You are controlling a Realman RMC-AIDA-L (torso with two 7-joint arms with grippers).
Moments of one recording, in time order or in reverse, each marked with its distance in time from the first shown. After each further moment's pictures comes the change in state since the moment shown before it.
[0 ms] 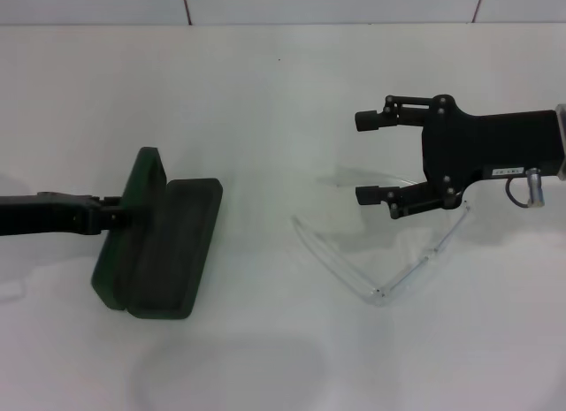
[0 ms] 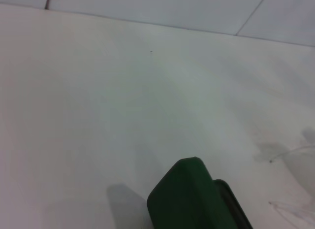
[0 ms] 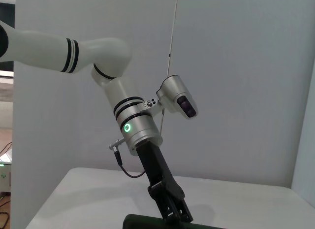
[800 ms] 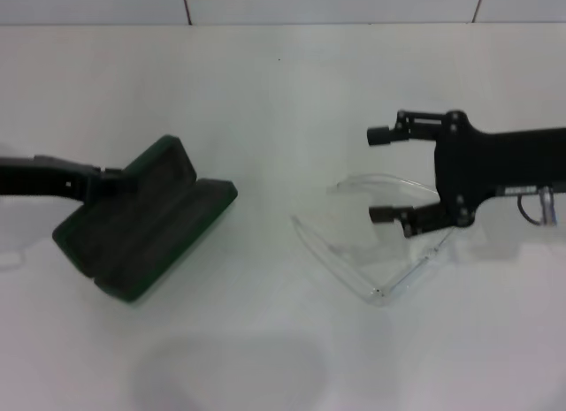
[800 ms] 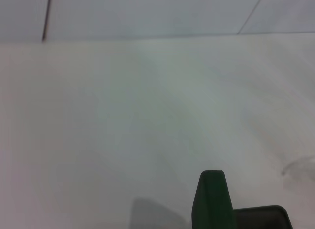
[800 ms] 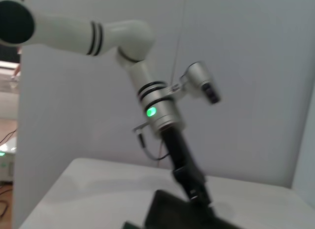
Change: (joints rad) left arm -0.100 0.035 -0.002 0.001 0.063 -0.001 -0.009; right arm -0.037 -0.004 0.001 -0.004 -0.024 -0.015 -0.083
